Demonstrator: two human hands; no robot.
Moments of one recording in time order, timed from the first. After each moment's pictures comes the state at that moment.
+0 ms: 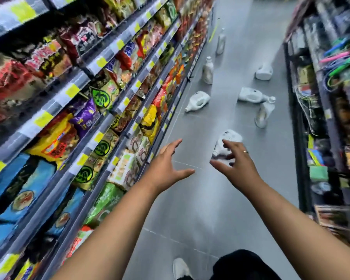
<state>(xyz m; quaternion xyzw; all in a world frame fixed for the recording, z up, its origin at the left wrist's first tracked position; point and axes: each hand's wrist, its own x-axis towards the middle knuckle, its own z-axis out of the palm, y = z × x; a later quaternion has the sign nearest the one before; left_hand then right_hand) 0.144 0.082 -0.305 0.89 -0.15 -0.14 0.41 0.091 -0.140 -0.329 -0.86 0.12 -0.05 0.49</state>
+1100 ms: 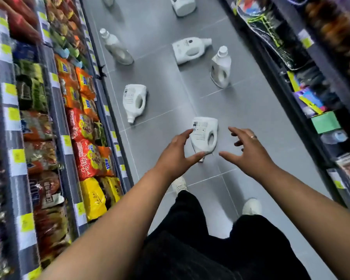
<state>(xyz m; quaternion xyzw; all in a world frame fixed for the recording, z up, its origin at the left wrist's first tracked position) 0.627 -0.270 -0.490 0.83 -0.35 -0.36 0.24 0.455 -0.416 -0.516 -0.77 0.41 -0.02 0.48</state>
